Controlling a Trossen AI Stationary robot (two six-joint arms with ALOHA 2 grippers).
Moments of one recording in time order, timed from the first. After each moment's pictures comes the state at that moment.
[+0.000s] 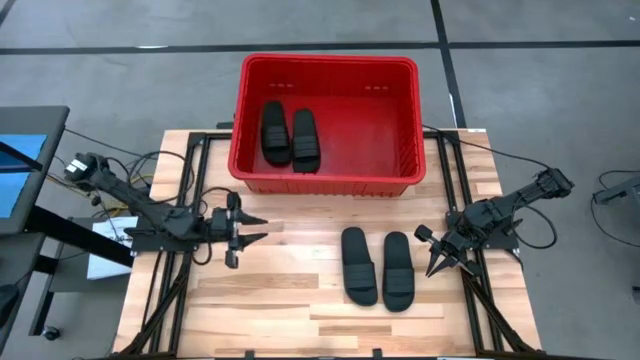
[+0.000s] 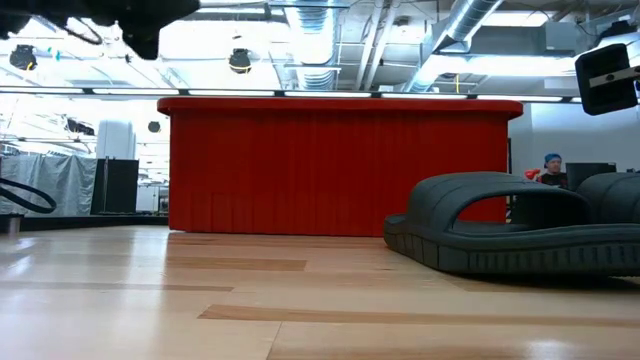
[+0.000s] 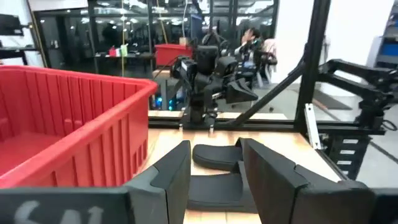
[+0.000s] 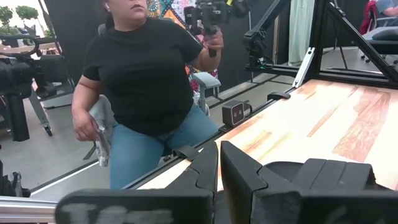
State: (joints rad) left arm -0.48 0.80 0.31 0.56 -0.54 0.00; right arm 0.42 0.16 0.01 0.05 -0.44 0.03
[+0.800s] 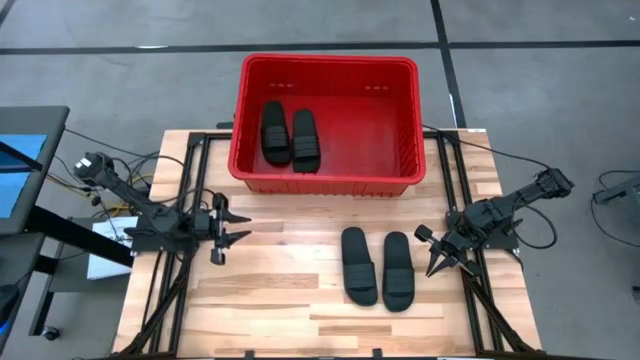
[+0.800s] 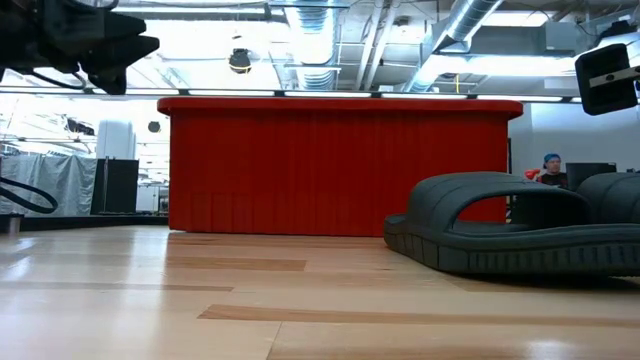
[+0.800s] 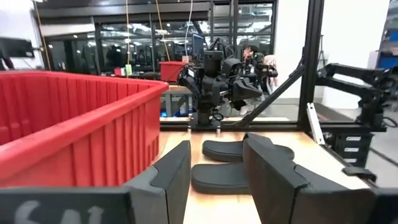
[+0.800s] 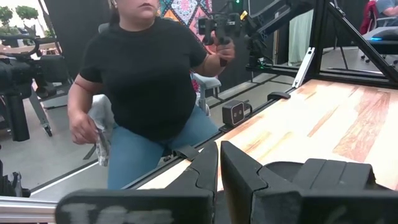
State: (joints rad) left arm -0.57 0.49 0.01 0.66 -0.63 0.10; right arm 0.42 0.16 0.01 0.05 -0.44 0.03
